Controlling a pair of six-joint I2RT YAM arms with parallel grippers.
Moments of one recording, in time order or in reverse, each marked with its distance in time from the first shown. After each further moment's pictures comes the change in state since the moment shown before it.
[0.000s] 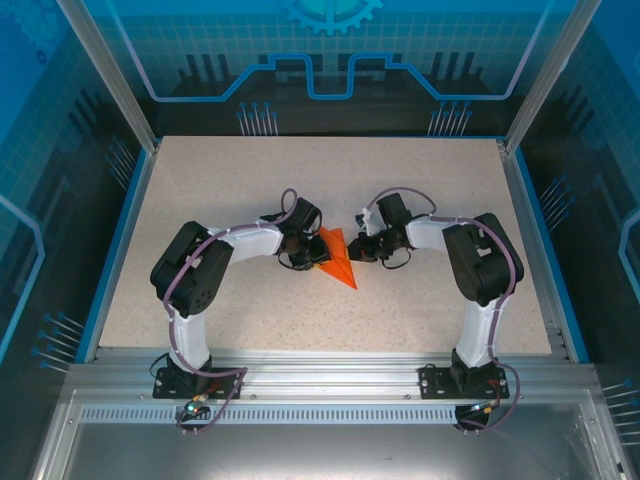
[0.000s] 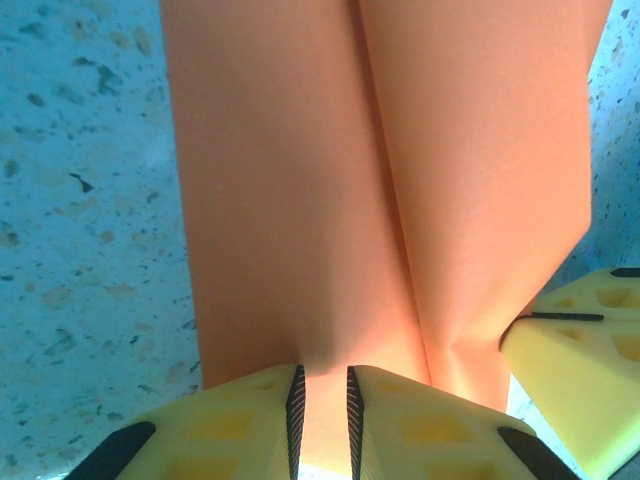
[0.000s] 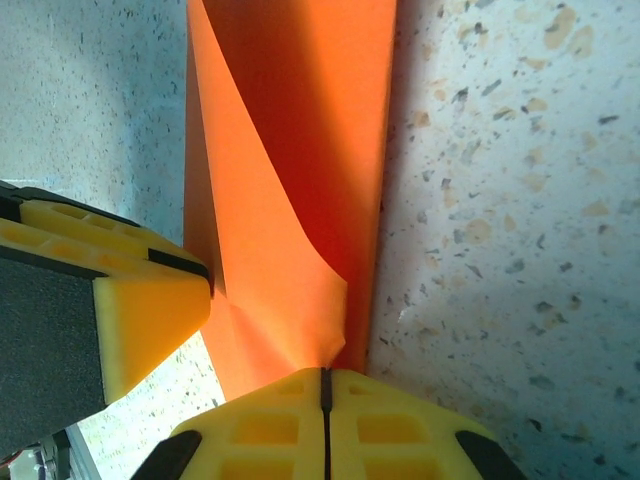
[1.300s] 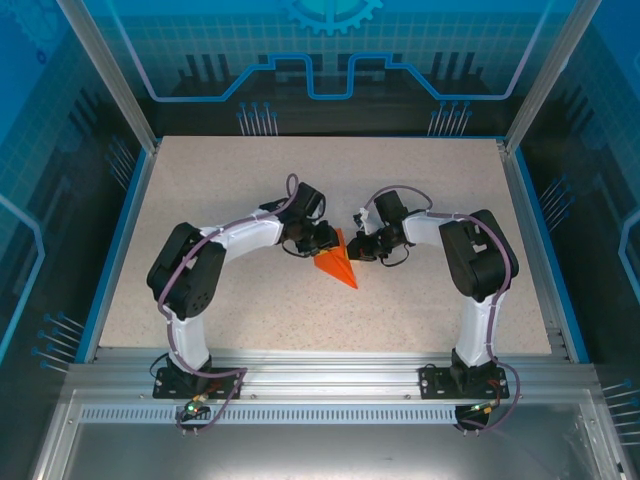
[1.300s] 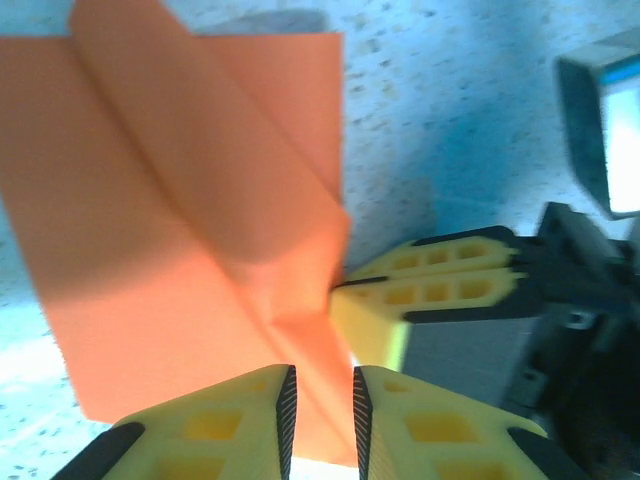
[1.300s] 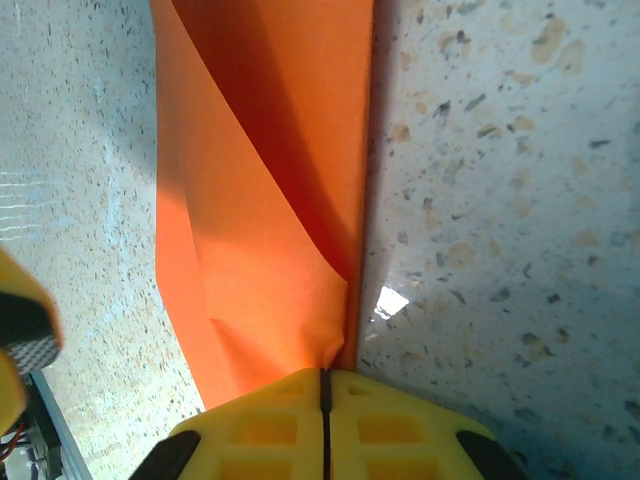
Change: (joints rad) left arm -0.002 -0.023 0.131 -0.055 0.054 0.050; right arm 0.003 0.045 0.064 -0.081 0.019 -0.030
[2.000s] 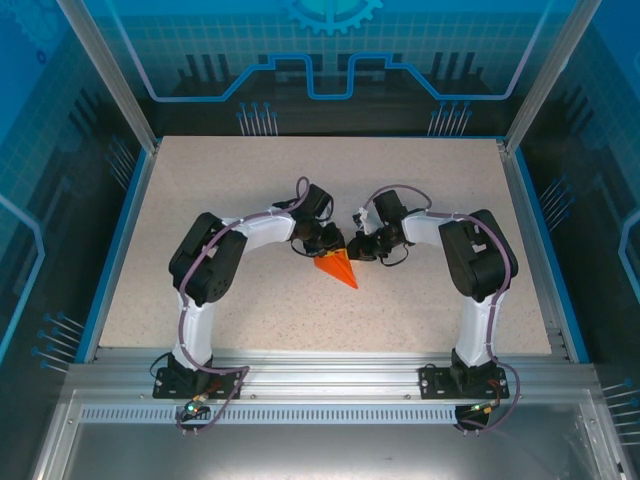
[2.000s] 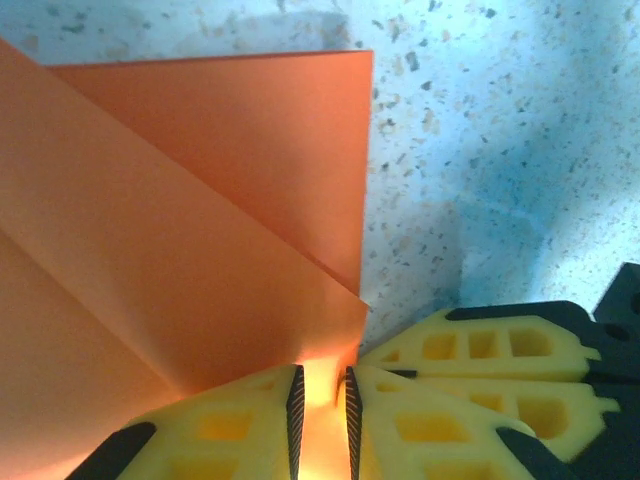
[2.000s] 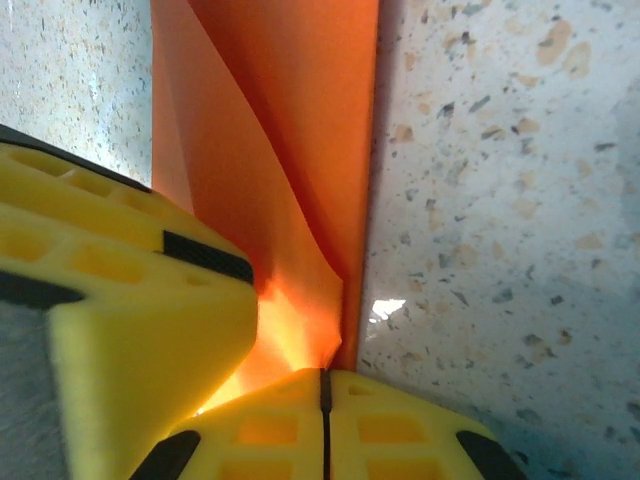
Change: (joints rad) left arm -0.001 0.165 0.084 0.017 0.029 -0.004; right arm 0.005 0.001 0.010 -0.016 0.011 -0.011
